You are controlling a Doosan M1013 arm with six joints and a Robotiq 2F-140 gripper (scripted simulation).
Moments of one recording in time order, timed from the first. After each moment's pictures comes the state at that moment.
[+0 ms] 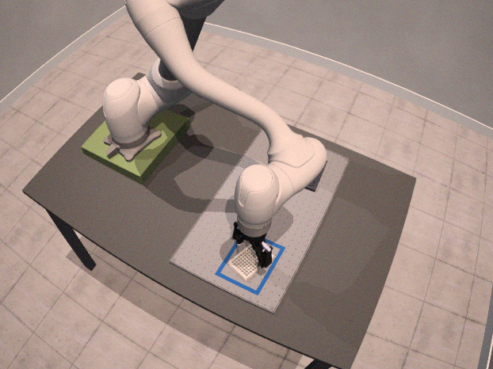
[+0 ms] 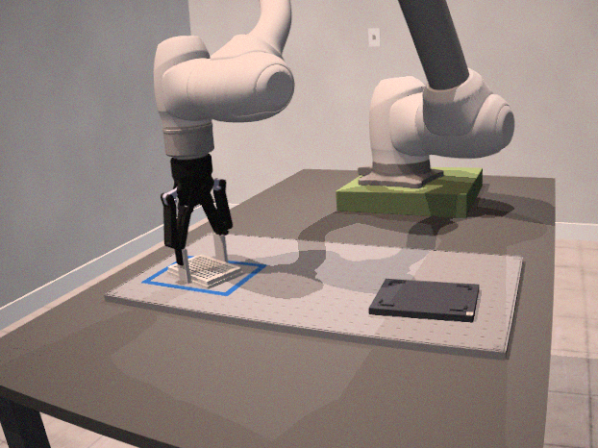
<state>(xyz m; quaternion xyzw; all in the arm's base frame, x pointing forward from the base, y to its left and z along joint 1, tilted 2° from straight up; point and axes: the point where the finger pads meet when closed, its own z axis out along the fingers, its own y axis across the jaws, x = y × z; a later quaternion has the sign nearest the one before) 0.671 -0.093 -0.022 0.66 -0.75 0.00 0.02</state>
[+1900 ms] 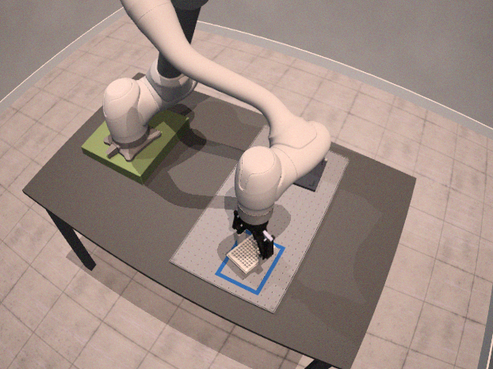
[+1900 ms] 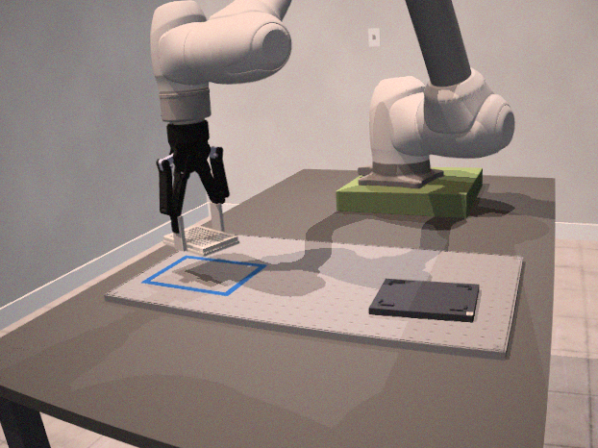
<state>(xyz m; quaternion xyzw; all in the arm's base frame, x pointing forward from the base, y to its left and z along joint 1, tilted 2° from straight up) 0.672 -0.091 0.040 0.66 -0.75 0.00 0.02</state>
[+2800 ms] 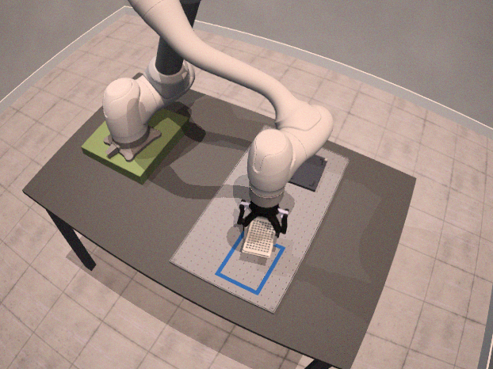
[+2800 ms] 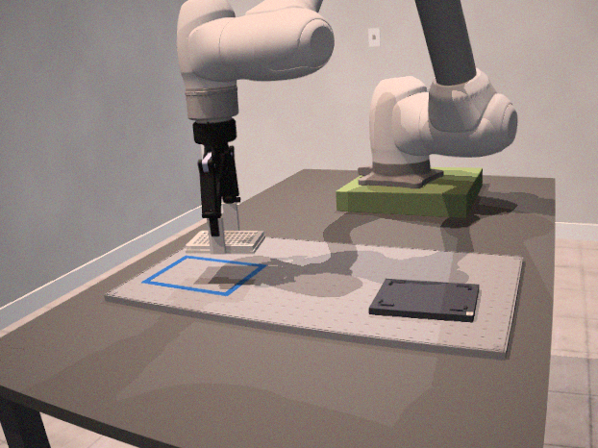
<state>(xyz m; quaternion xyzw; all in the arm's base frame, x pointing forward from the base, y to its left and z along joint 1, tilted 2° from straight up) 0.663 -0.034 0.040 0.84 -0.54 0.00 0.02</state>
